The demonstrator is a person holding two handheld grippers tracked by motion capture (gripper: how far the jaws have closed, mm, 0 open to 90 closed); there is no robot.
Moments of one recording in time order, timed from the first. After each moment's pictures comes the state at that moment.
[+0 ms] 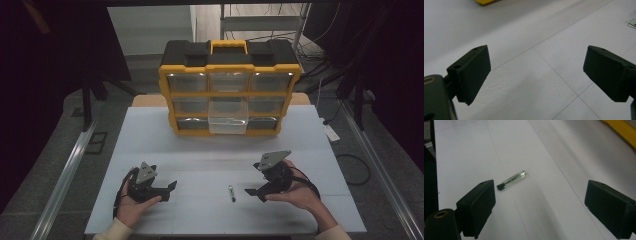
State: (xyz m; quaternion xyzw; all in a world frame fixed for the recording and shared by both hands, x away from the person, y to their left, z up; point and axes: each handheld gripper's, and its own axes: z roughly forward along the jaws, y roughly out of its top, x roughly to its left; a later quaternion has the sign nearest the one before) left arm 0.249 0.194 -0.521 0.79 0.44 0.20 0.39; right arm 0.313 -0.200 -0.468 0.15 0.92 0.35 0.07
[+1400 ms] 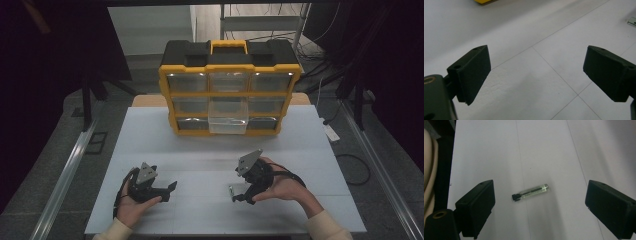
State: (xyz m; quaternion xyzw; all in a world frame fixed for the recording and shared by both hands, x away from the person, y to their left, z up) left arm 0.249 0.193 -0.521 0.79 0.43 0.20 0.38; right arm 0.320 -0.153 -0.472 0.03 0.96 0.29 0.02
